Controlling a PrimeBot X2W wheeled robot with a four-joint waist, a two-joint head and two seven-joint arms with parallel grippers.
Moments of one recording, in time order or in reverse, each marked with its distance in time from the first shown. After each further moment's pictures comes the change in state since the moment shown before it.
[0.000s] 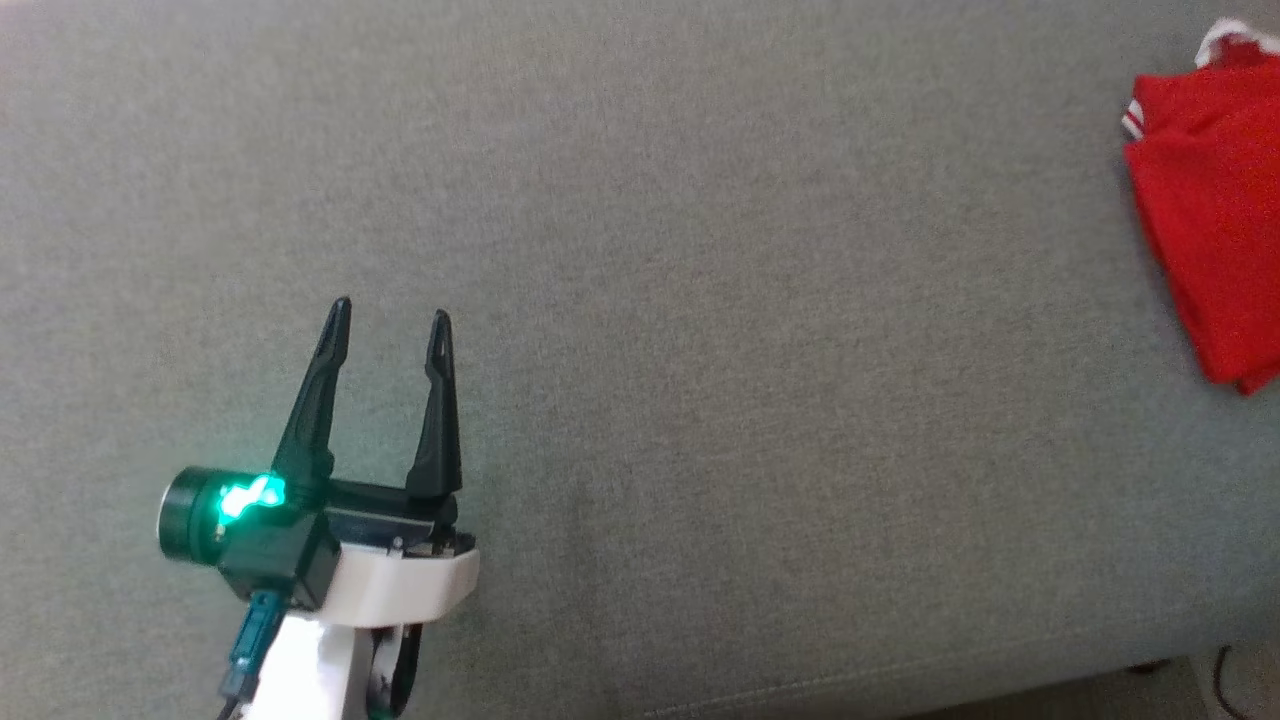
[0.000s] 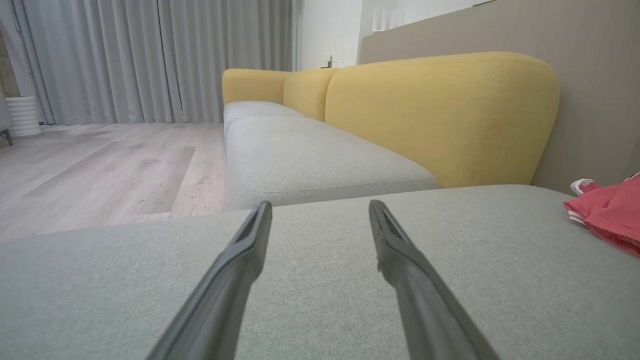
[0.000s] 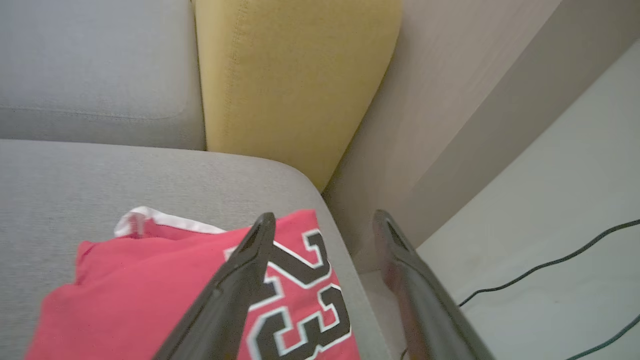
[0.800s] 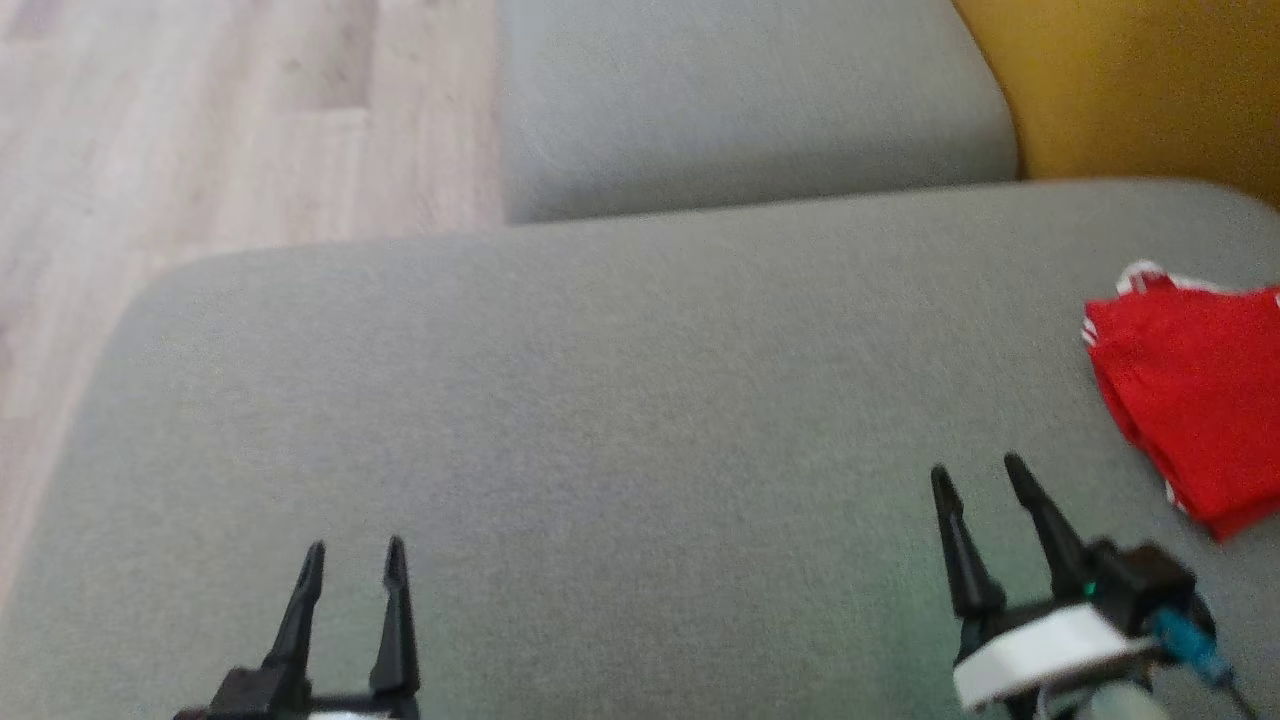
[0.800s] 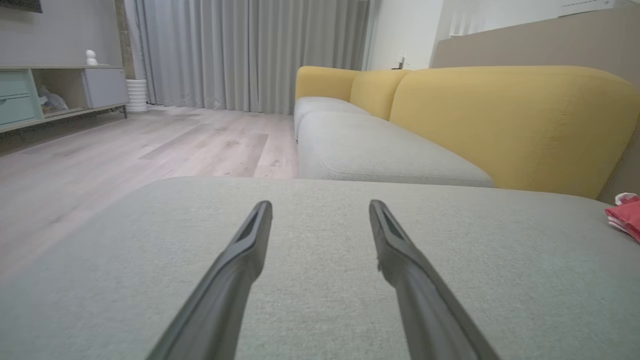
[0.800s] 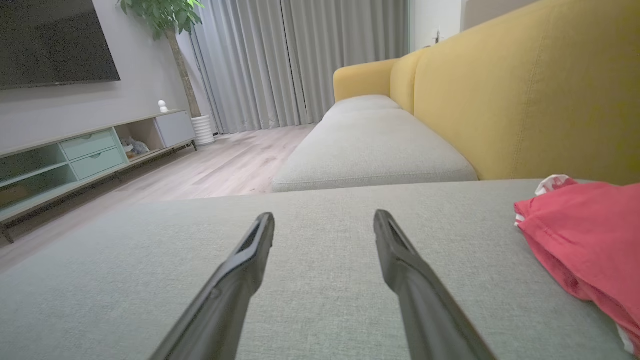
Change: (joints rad) left arm 0.235 0.001 0.079 0.221 -0.118 -0.016 0.000; right arm 0.692 0.607 0.144 -0.439 -0.071 0.000 -0.297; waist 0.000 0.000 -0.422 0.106
